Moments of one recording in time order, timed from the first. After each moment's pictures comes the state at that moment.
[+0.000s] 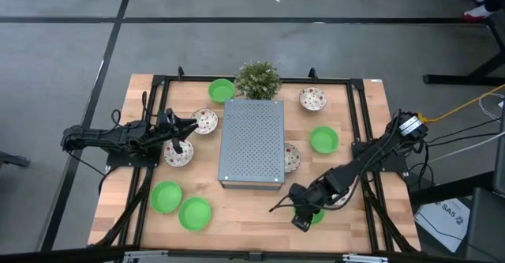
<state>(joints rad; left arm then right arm) -0.04 0.00 0.03 0.01 -0.44 -0.29 0.61 1.61 1.00 -0.41 -0.13 1.23</state>
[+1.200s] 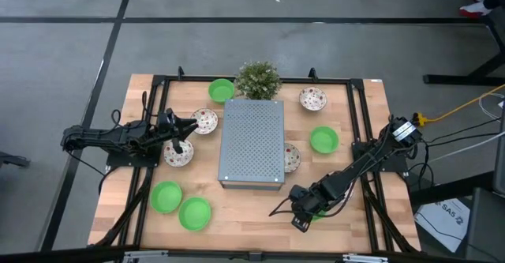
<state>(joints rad) -0.04 0.00 0.03 0.01 -0.44 -0.29 0.64 1.70 1.00 -0.48 -0.07 1.25</state>
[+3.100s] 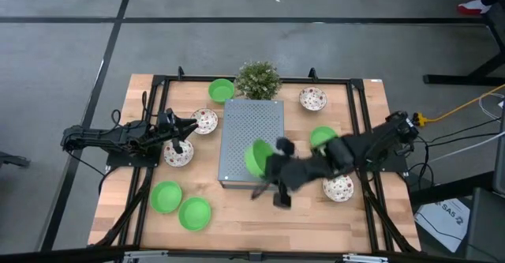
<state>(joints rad) -0.04 0.00 0.03 0.01 -0.44 -0.29 0.42 1.69 1.90 -0.92 0.37 0.35</state>
